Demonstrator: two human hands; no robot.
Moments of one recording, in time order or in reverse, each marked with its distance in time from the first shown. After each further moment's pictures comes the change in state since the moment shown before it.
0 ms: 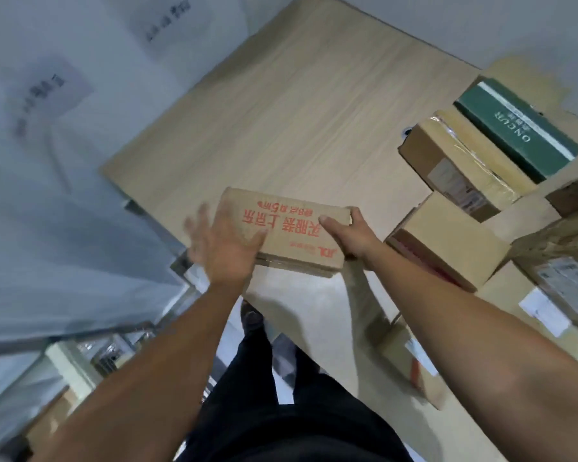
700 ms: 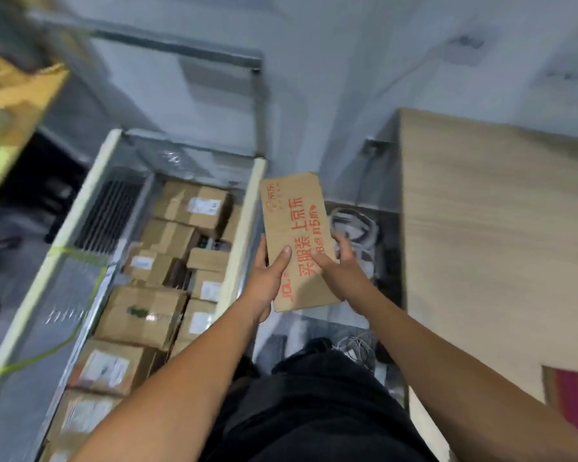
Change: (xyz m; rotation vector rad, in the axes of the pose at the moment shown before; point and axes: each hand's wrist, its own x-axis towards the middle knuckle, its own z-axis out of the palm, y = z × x) left_hand -0.296 -0.240 -0.063 -1.621 0.324 -0.649; right_hand -0.211 0.071 0.304 -0.600 -0.770 -0.320
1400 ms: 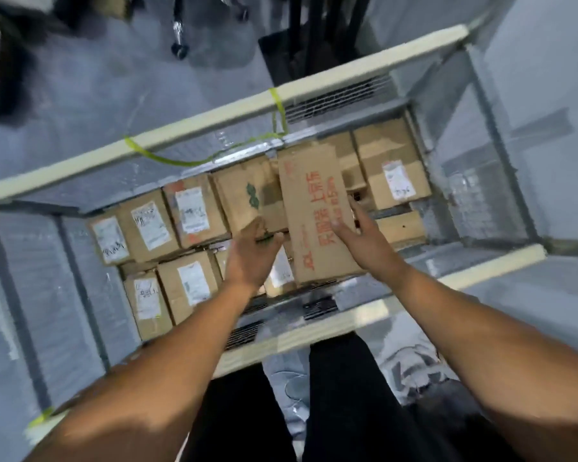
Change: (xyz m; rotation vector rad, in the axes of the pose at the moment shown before) left_hand 0.007 -0.048 -0.290 0.142 1.052 -0.217; right_hand 0.223 -0.020 0.351 -0.725 -0.925 -0.108
